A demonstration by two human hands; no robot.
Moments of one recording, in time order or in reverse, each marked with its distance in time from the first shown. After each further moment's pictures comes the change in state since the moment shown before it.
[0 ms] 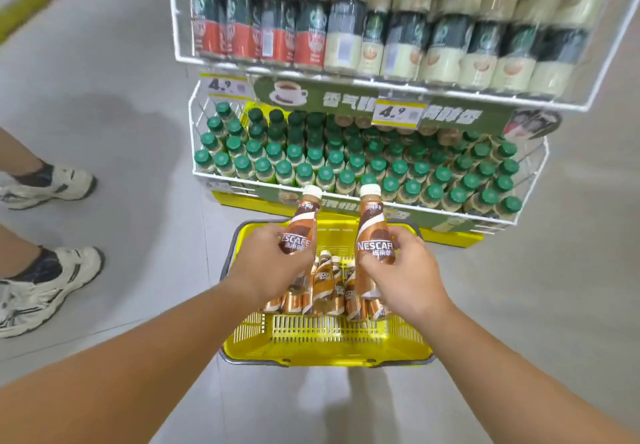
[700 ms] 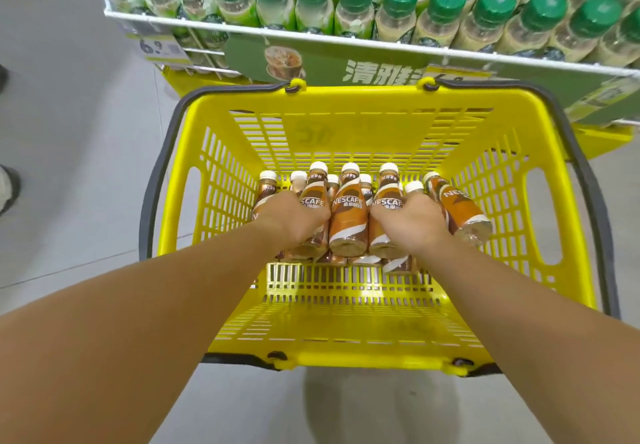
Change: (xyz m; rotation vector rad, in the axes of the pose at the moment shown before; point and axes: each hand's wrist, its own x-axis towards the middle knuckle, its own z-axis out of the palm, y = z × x) left_hand 0.140 -0.214 0.173 0.201 -0.198 -0.299; right_hand 0.130 0.229 0.188 -0.195 -0.079 0.314
